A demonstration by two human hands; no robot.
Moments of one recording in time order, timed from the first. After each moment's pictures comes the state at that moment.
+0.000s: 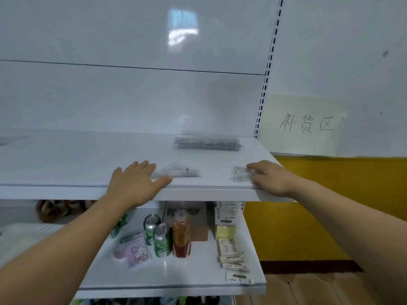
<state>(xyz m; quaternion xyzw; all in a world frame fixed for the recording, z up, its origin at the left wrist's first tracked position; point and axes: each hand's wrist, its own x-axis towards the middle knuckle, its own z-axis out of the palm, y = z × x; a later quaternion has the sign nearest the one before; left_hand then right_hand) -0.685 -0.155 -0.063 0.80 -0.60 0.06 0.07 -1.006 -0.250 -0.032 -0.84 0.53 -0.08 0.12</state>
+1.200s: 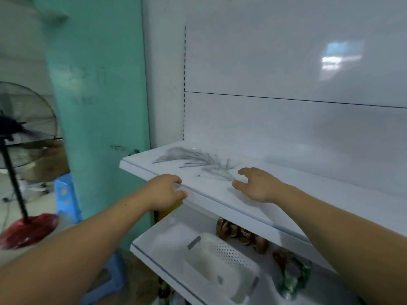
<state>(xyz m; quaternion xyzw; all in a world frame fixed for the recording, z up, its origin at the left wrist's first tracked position) -0.250 0.081 -0.013 0.90 -0.40 -0.03 0.18 -0.397 -0.135 0.003 -0.96 0.24 -0.04 0.12</state>
